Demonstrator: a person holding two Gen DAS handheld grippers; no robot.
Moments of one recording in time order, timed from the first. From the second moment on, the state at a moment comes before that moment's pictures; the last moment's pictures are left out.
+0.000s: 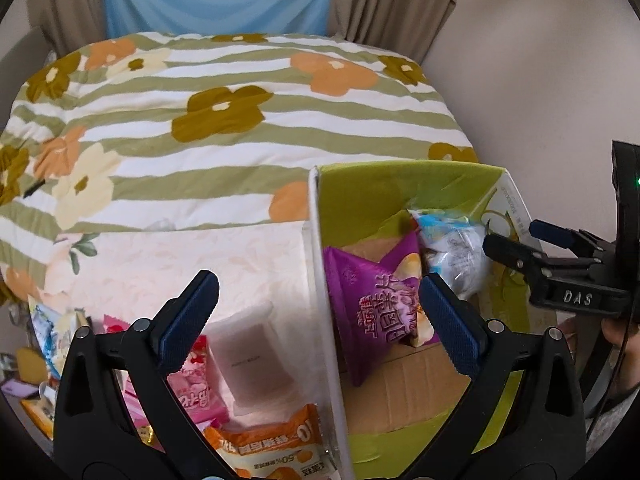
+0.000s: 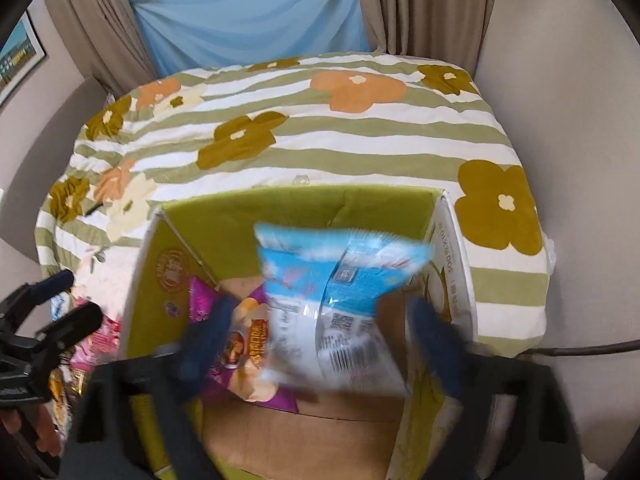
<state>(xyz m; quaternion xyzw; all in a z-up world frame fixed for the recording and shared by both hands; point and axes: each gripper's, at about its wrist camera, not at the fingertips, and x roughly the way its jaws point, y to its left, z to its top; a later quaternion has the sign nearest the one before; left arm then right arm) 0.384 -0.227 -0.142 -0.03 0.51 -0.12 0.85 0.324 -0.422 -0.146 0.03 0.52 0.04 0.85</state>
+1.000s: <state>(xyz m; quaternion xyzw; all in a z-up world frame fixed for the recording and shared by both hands) 0.302 -0.221 -0.067 -0.01 0.44 -0.06 0.89 0.238 -0.419 -0.078 0.05 0.44 0.08 0.89</state>
